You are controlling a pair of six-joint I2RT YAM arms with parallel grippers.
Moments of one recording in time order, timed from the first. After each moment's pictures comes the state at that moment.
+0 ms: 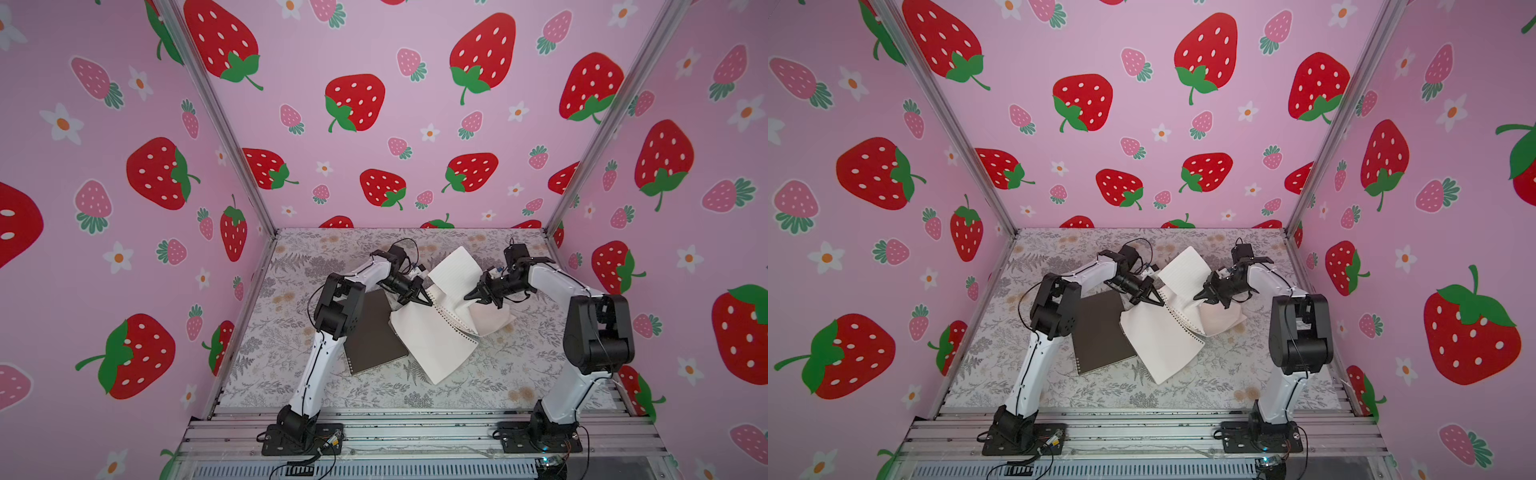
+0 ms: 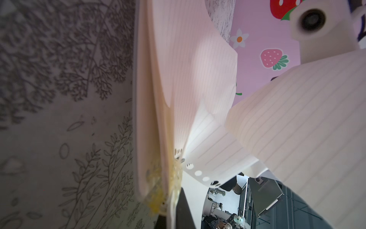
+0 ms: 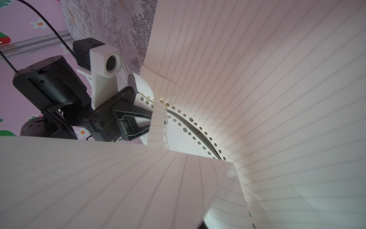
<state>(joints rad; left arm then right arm) -0.45 2.51 2.02 -0.98 1.12 -0.13 0.11 1.83 1.31 -0.79 -0.80 0.70</state>
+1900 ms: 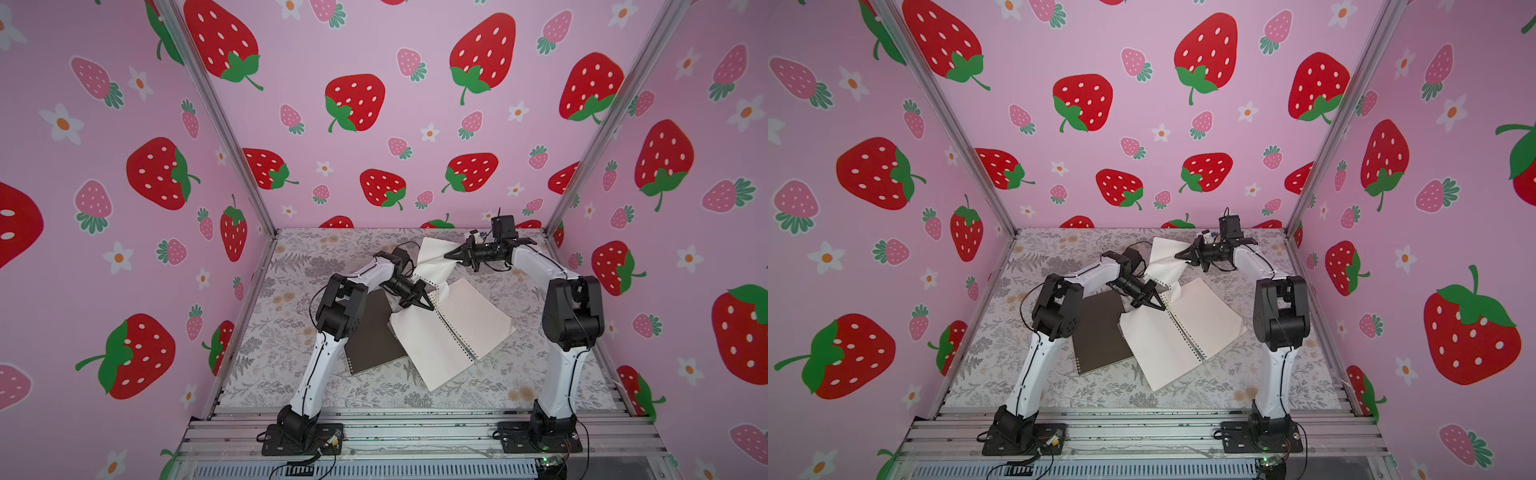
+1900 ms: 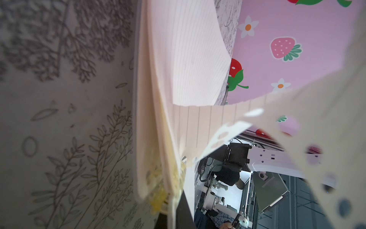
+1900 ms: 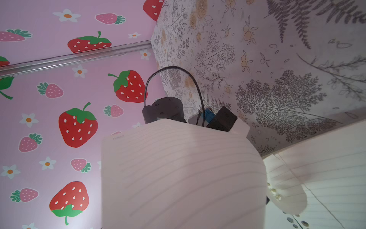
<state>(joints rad) -0.47 2.51 2.02 -1.02 1.11 -0.10 0.18 2.06 1.65 -0.47 -0.98 0.94</state>
